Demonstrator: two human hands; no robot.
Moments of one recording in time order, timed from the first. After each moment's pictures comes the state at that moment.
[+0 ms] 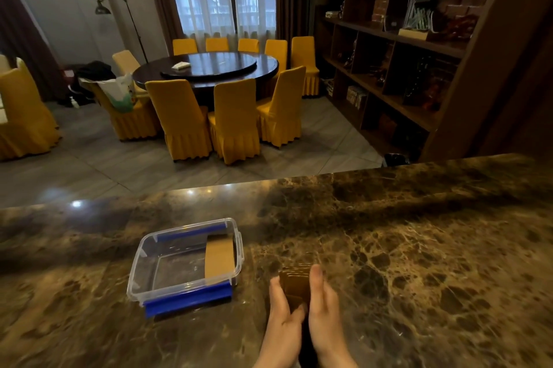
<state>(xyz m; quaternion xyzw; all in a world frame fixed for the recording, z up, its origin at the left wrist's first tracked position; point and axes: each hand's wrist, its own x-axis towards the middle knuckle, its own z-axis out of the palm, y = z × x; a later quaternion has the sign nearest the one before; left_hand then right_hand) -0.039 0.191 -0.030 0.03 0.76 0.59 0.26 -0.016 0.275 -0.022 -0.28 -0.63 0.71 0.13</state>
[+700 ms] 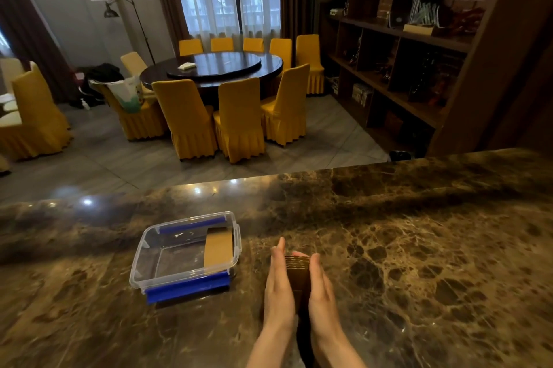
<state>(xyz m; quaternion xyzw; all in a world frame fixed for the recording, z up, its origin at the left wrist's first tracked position) -0.037 0.214 -0.009 -0.03 0.68 0.72 0.16 -0.011 0.280 -0.034 -0.22 -0.57 0.79 0.10</state>
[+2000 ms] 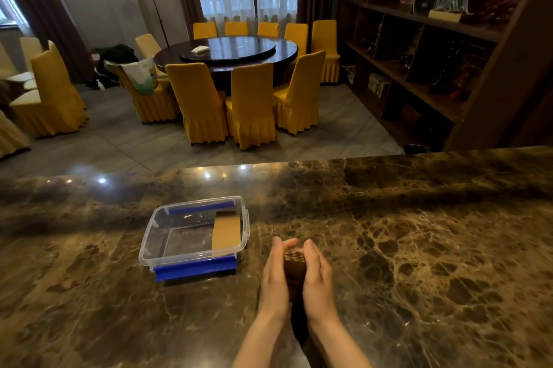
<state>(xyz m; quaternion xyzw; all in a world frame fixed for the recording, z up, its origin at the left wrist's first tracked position) -0.042 0.196 -0.023 -0.05 0.67 0.73 0.16 -0.027 0.270 -0.046 -0.20 -0.64 0.72 0.16</state>
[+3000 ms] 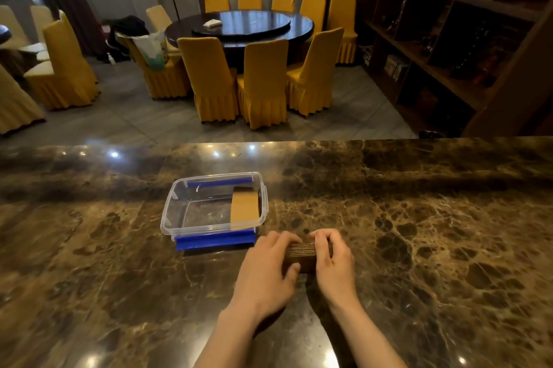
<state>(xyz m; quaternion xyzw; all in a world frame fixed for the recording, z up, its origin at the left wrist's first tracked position) -0.048 0.128 -0.040 0.24 0.92 0.31 0.03 -0.019 0.271 -0.059 -0.20 -0.78 0.56 0.18</state>
